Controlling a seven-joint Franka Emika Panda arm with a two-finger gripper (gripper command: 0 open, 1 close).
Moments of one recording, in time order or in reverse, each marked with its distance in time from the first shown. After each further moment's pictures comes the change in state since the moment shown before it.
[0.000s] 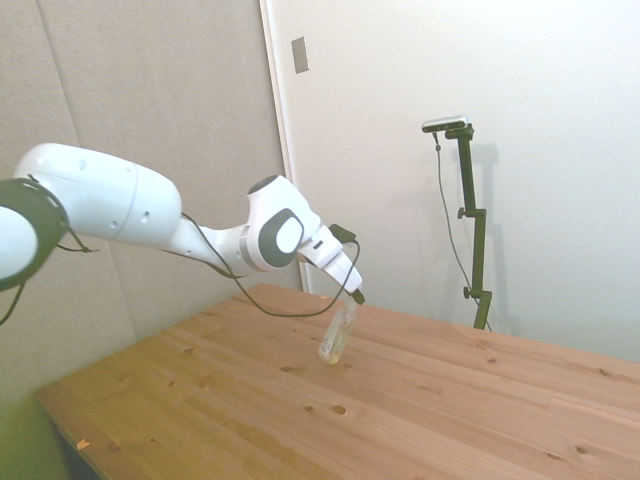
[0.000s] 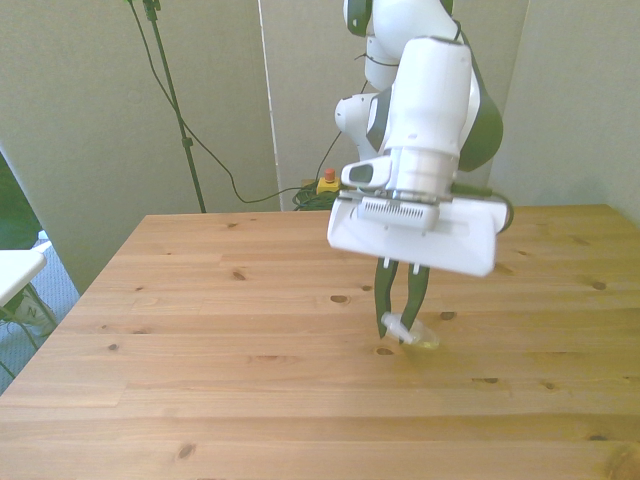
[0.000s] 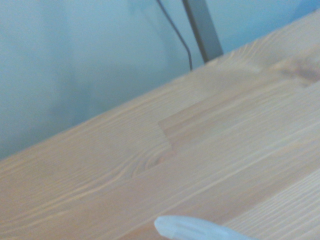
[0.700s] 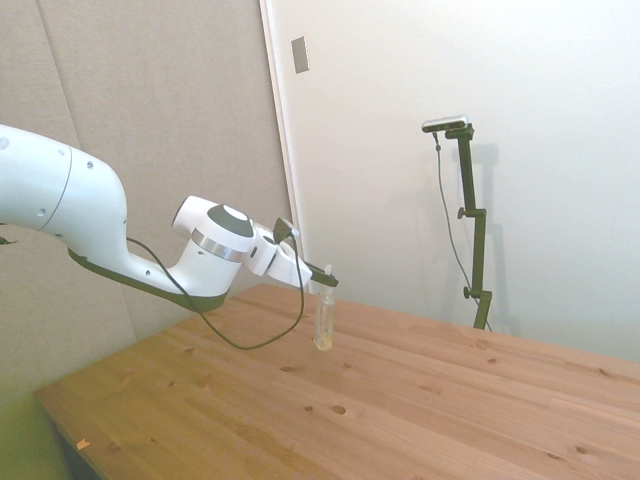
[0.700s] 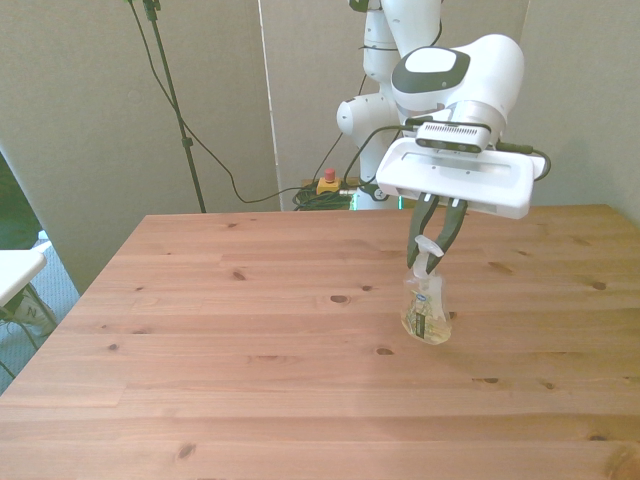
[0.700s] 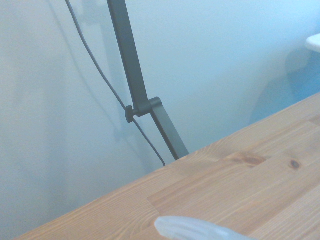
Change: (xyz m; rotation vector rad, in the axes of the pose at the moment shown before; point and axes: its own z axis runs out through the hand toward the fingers) arm -0.077 0.041 -0.038 0.210 0.299 0.061
